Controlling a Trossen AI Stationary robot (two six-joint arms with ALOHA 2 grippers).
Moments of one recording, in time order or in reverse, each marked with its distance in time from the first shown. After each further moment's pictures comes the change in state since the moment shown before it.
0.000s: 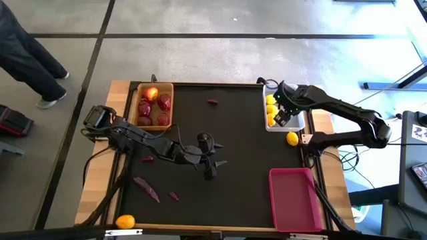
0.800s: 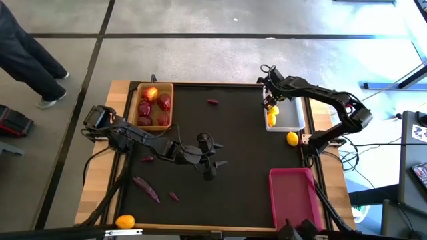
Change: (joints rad) left arm 0.000 0.000 0.000 -0.006 0.000 0.000; right arm -0.239 0.315 0.000 0.492 0.007 -0.164
